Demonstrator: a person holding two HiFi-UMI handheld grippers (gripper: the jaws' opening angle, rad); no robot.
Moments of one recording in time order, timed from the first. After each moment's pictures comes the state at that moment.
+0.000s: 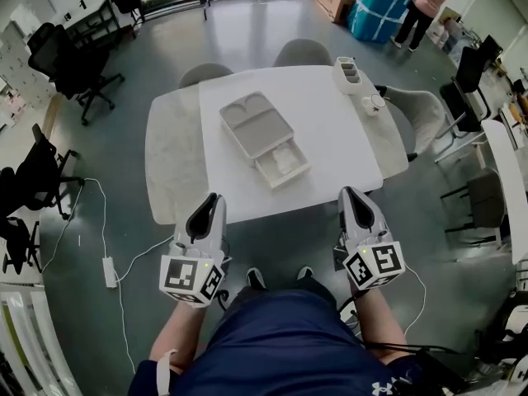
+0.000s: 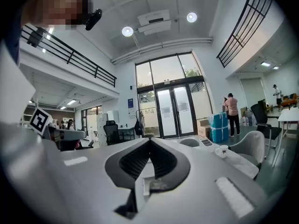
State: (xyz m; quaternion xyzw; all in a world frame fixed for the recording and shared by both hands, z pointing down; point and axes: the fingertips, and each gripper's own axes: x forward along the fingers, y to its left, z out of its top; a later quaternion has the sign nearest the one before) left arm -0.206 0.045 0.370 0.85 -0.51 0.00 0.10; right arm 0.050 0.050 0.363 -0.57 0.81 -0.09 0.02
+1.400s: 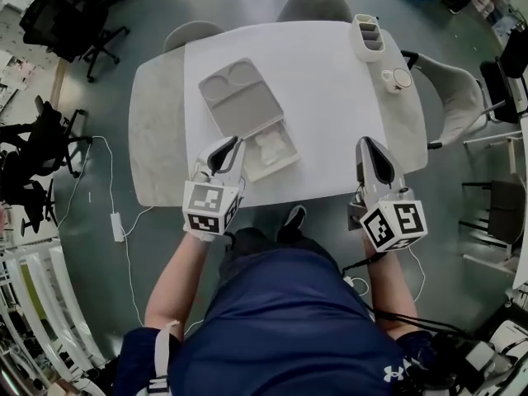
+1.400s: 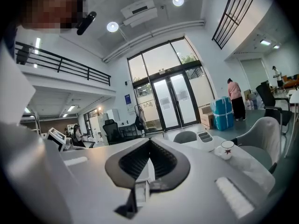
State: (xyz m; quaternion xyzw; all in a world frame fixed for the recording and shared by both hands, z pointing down) left arm -0.069 -0.143 0.488 0.85 -0.49 0.19 0.11; right arm 0.171 -0.131 0.410 -0.54 0.82 -0.16 0.01
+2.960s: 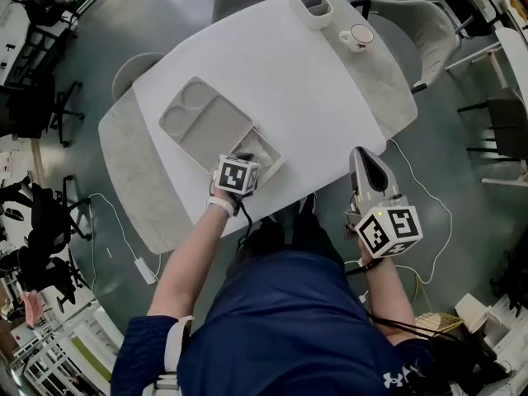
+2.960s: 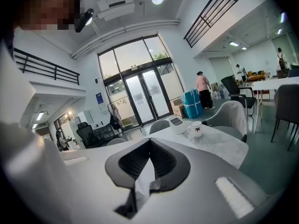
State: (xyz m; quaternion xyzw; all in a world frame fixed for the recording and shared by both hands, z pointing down) left arm -0.004 -0.160 0.715 0.80 -0.26 0.46 0.30; right arm 0.210 -0.094 0.470 -0.66 0.71 -0.25 0.02
